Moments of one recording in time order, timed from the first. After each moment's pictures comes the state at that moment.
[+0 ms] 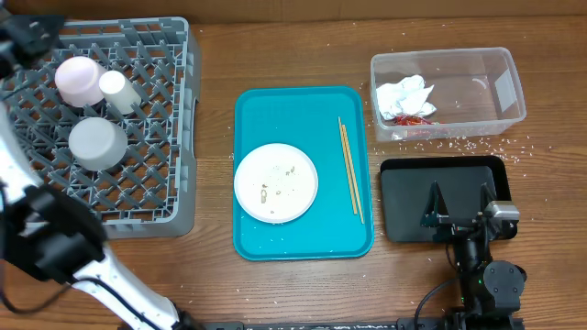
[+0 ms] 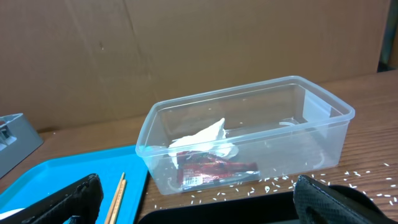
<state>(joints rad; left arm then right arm) 0.59 2.12 2.17 -0.68 1.11 -0.22 0.01 0.01 0.02 -0.03 -0.01 0.20</state>
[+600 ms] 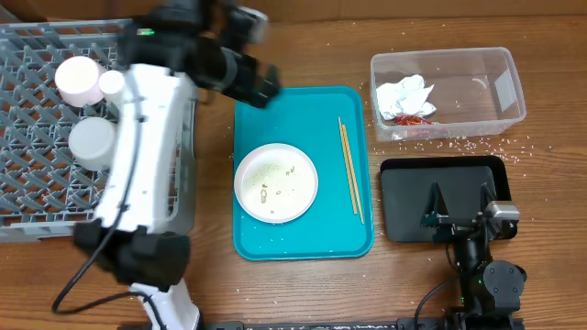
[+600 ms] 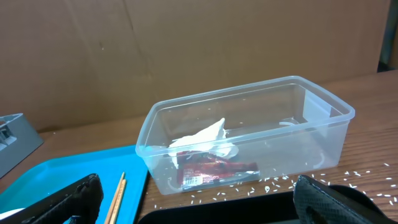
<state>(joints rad) -0.24 1.94 2.18 -1.38 0.34 0.18 0.01 0.01 0.02 -0.04 -0.01 0.20</state>
